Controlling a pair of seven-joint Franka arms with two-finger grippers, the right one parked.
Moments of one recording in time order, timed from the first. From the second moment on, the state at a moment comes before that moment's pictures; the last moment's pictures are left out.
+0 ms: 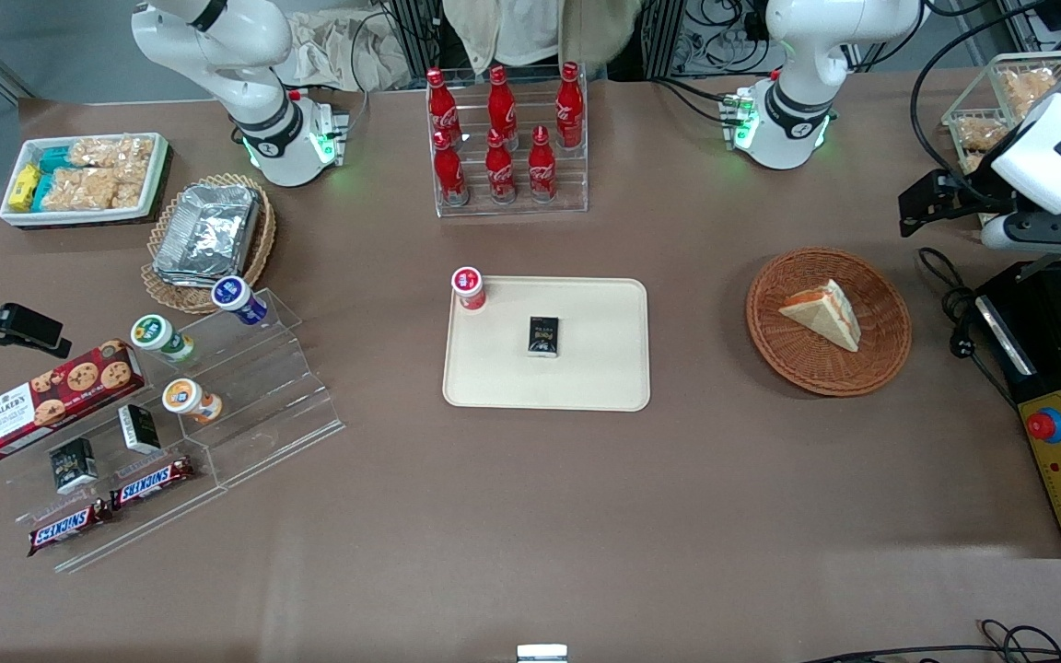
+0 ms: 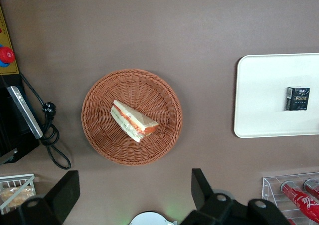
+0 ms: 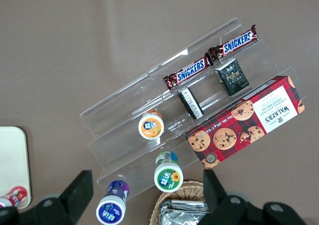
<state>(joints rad) 0.02 -0.10 -0.10 -1.67 -0.04 1.51 -0.01</state>
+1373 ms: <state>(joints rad) 0.02 -0.12 -0.09 -1.81 0.02 1.58 -0.80</state>
